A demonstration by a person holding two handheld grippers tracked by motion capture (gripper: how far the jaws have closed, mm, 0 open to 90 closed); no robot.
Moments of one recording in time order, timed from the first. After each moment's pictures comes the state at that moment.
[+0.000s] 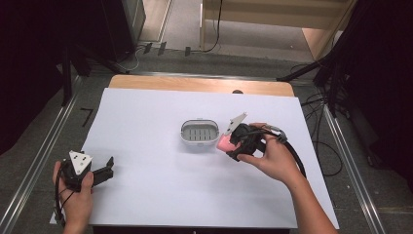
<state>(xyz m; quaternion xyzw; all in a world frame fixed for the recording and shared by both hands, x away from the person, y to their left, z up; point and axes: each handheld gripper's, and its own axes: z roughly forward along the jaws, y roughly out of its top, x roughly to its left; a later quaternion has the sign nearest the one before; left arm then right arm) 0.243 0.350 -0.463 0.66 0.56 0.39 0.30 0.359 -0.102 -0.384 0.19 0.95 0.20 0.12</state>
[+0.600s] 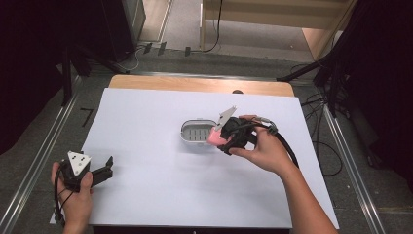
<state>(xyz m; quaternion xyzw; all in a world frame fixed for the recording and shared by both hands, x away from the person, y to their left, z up) 0.242 0.351 -0.463 0.66 0.56 0.39 0.31 0.369 -0.077 -0.369 0.14 0.96 0.22 0.12</state>
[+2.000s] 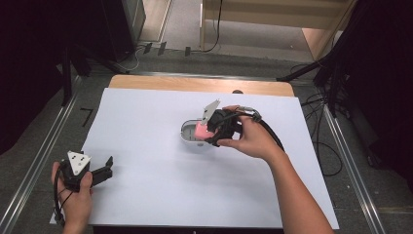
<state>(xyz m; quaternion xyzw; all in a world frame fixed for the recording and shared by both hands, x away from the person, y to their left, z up) 0.242 0.352 -0.463 0.66 0.56 0.39 0.31 0.394 -0.041 -0.367 0.06 0.96 0.23 0.12</state>
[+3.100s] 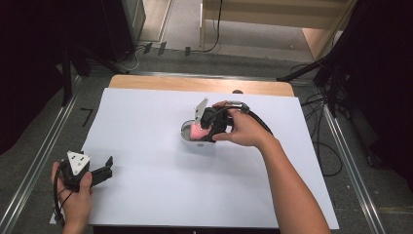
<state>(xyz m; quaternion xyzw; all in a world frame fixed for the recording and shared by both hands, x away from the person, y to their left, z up) 0.242 0.352 -0.463 0.66 0.57 0.39 0.31 0.425 -0.021 -0.388 -0.01 0.97 0.20 0.10</state>
